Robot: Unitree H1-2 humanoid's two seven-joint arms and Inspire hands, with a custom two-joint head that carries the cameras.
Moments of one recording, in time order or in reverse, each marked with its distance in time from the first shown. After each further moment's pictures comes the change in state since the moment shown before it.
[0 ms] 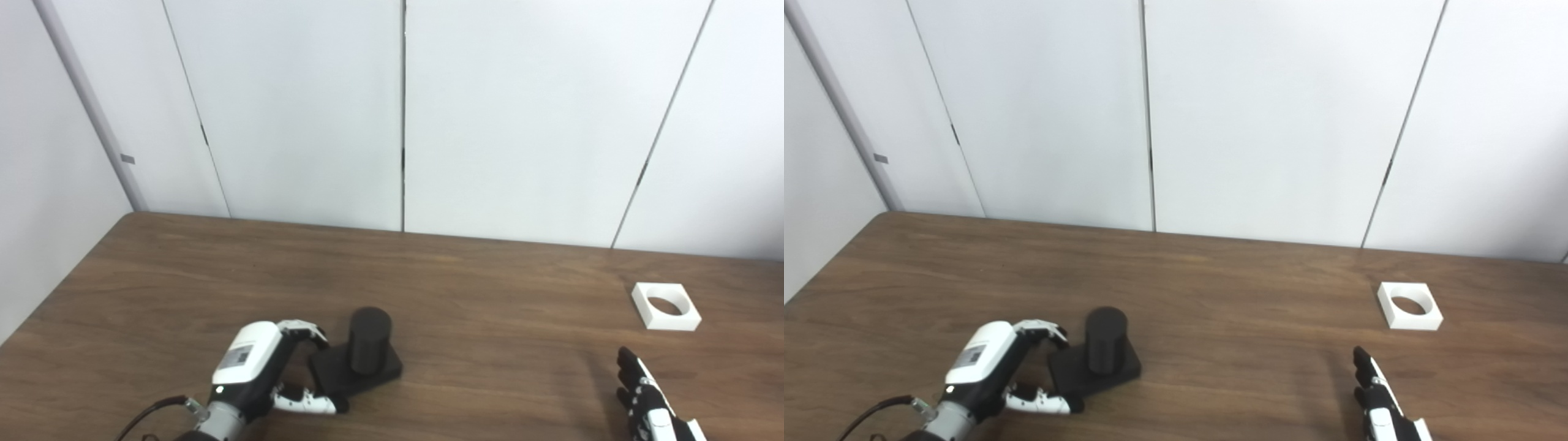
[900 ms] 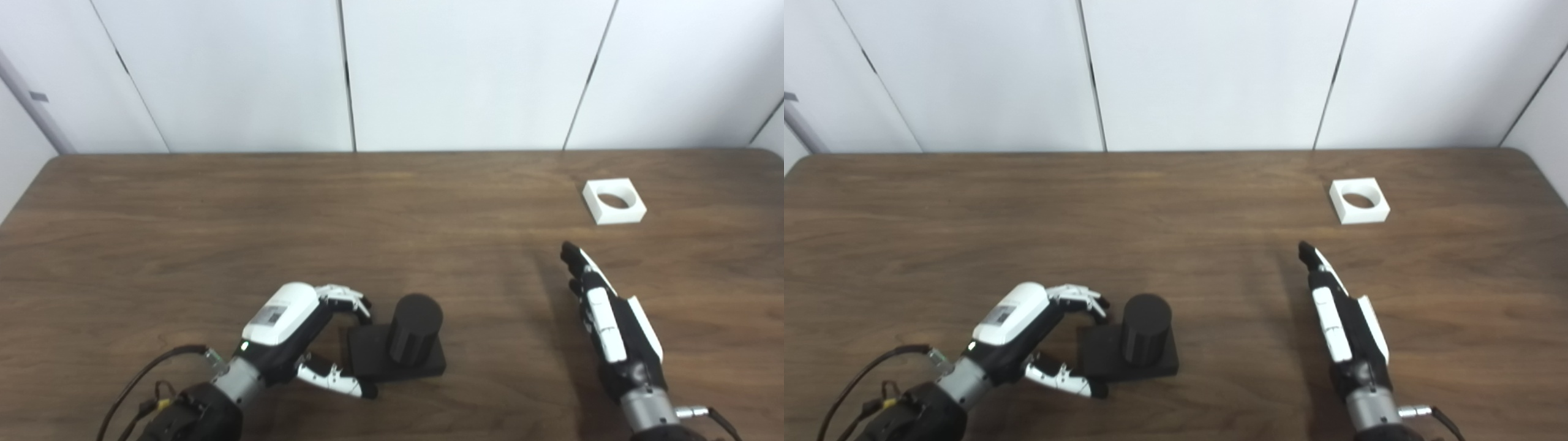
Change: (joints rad) left arm -0.009 -0.008 -0.117 -0.116 -0.021 -0.091 -0.230; right arm -0.011 0.005 0.052 -0.103 -0.064 0.144 -0.066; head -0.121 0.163
